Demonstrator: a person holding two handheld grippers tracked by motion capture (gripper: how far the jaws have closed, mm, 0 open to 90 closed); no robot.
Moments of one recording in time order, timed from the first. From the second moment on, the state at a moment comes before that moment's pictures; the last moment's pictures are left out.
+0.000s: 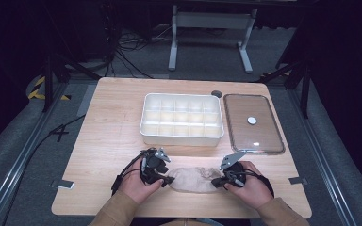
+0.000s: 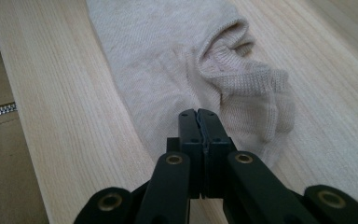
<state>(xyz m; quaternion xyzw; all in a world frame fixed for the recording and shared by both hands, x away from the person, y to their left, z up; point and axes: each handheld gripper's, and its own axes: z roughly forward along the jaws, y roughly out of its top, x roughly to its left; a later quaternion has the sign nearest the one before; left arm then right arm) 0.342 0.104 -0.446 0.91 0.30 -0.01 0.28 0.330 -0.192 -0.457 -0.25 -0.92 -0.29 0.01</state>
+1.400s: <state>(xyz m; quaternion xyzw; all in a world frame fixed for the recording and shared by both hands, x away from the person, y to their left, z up) 0.340 0.080 -0.452 0.93 0.27 -0.01 0.25 0.324 -0.199 -0.456 -0.26 -0.92 -0.29 -0.02</state>
